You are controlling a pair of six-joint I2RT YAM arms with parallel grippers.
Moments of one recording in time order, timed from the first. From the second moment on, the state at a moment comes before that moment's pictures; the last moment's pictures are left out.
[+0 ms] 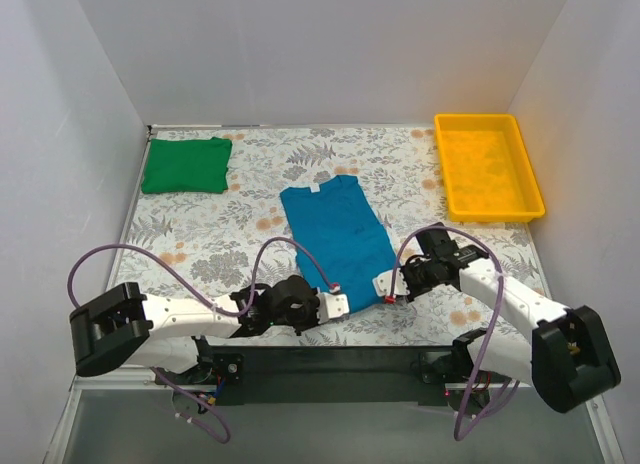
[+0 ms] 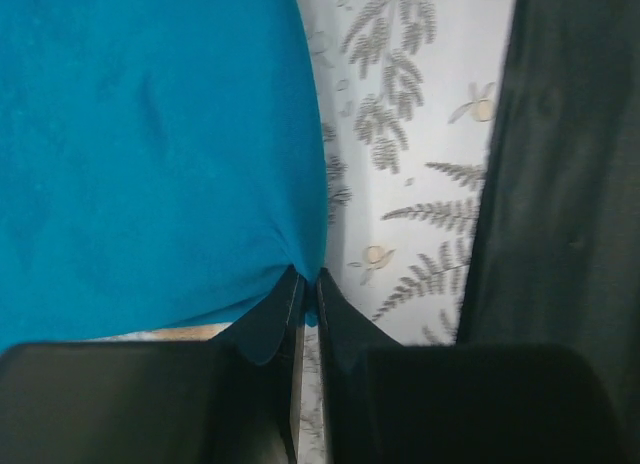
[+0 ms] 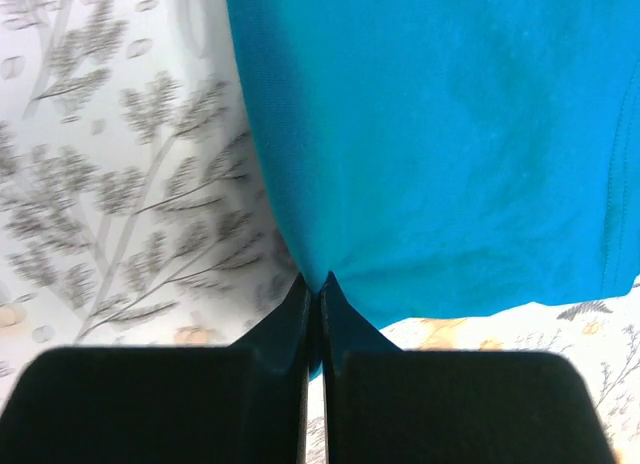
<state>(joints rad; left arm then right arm) -1.14 1.25 0.42 0.13 0.12 0.26 0.45 1.17 0.58 -0.62 -0.51 -1.50</state>
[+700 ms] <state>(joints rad) -1.34 1.32 0.52 0.03 0.00 0.16 0.45 0.94 0.49 -0.82 -0.47 -1.51</state>
